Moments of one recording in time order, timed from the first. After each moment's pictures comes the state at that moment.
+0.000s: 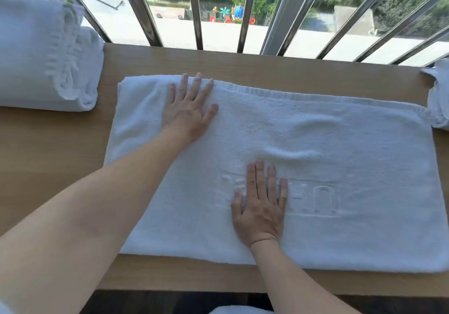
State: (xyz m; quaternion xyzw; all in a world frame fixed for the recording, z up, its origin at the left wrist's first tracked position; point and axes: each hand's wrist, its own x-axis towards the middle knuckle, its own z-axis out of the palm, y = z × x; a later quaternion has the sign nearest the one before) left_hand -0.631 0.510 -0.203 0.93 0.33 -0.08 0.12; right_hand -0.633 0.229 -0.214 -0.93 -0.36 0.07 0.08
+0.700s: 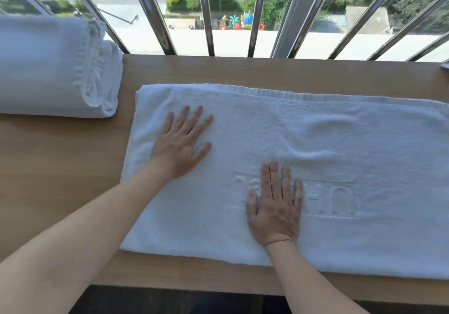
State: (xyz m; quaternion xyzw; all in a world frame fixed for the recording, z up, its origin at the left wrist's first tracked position) left_hand -0.714 0.497 -0.202 0.96 0.25 -0.08 0.09; right_hand -0.630 0.226 -0.218 -0.93 -0.36 0.06 0.09
